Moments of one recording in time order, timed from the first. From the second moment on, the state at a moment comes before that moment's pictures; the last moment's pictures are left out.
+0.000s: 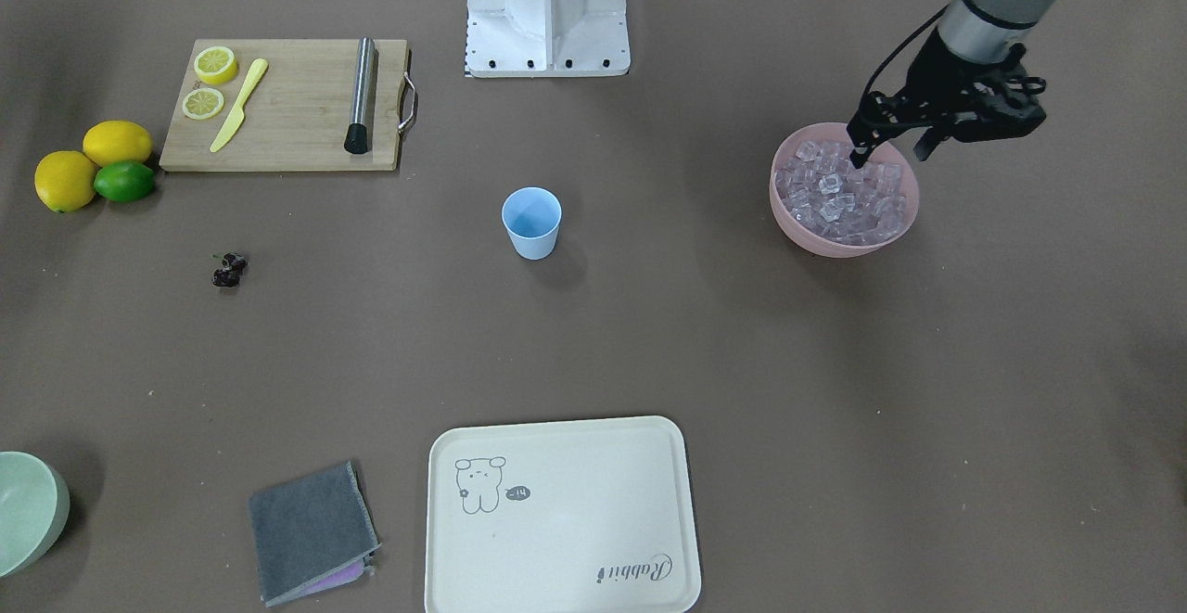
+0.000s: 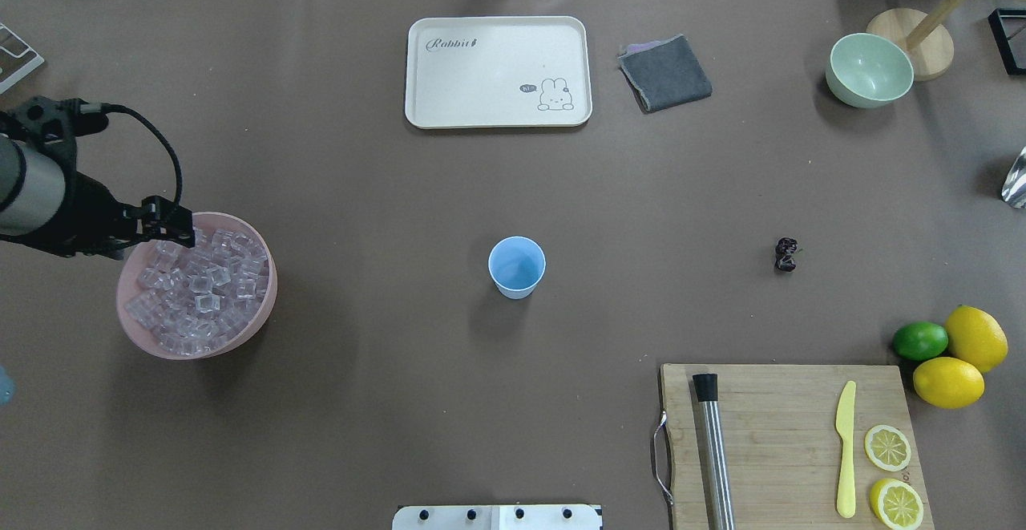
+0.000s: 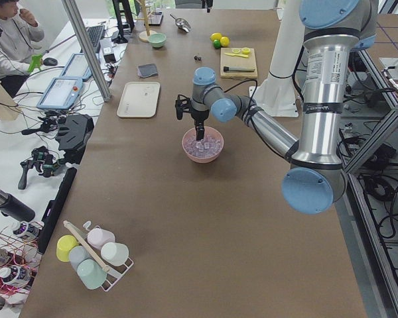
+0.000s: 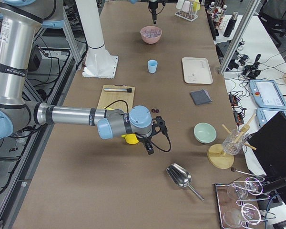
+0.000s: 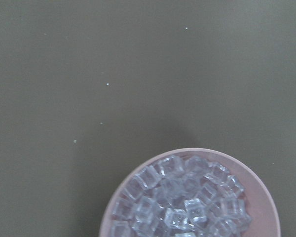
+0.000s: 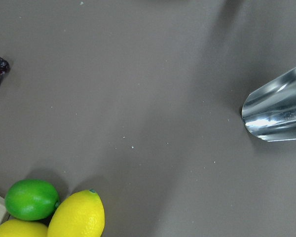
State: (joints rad) left arm -0.80 -1.63 -2.12 -1.70 -2.04 -1.17; right arm 1.47 -1.84 1.79 -1.27 2.45 -0.18
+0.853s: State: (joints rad) left arm -0.69 -1.66 -2.02 -1.74 -1.98 -1.20; right arm 1.47 -1.84 1.79 -1.26 2.44 -0.17
